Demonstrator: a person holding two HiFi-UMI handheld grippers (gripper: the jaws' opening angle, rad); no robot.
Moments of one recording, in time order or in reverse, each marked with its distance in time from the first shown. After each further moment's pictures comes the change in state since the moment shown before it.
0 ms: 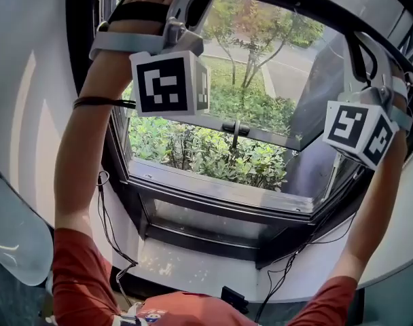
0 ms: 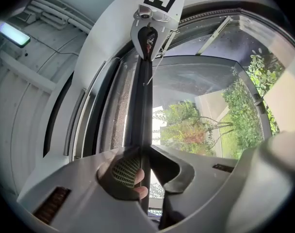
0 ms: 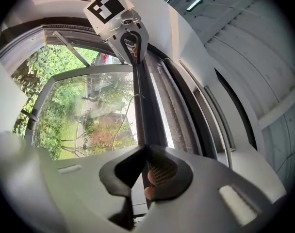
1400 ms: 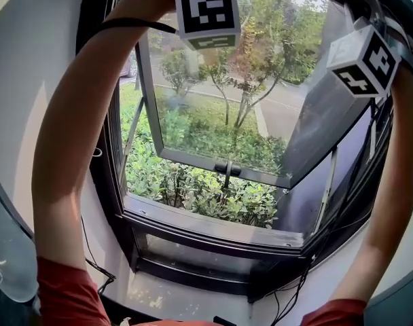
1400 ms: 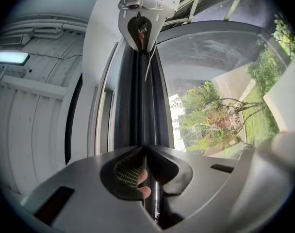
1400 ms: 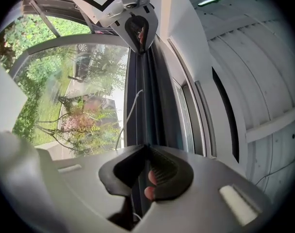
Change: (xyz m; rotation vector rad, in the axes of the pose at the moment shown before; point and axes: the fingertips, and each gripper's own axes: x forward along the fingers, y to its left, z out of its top) left arm 0.103 0.138 0.000 0.102 0.102 0.267; right arm 0.098 -0.136 -0.007 -0.125 0.138 -0.185
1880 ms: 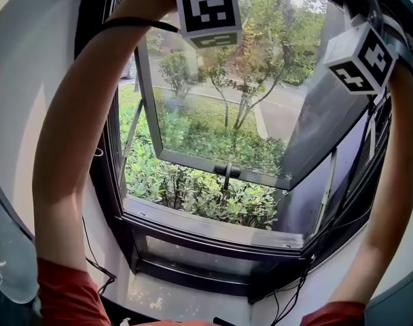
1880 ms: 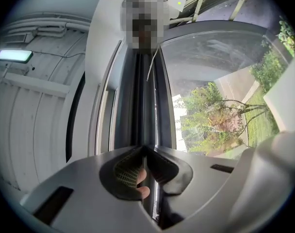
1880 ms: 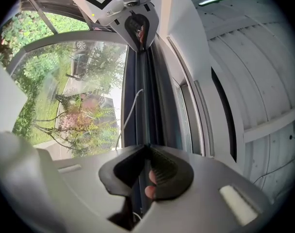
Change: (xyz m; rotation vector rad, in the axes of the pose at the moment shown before) left arm 0.005 0.003 -0.001 -0.037 0.009 0.012; right arm 0.005 -0.005 0.001 -0.002 0.014 -0.028
